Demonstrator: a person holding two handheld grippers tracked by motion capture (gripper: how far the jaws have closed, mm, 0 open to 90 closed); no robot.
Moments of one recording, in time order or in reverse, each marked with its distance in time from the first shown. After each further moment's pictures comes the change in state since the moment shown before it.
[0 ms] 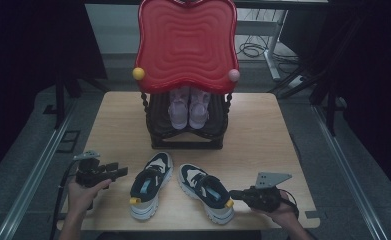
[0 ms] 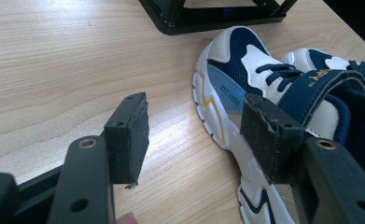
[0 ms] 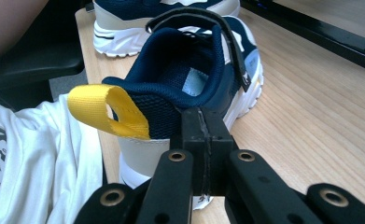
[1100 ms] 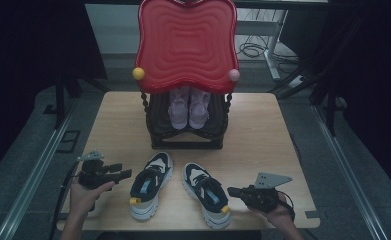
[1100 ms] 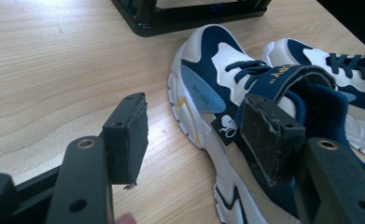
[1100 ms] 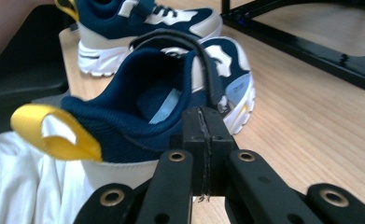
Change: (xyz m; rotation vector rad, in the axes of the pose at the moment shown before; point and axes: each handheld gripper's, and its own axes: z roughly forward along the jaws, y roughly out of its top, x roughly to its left) left arm -0.019 0.005 -0.002 0.015 -0.023 0.053; right arm 0.002 0.000 0.005 -0.075 -0.072 0.028
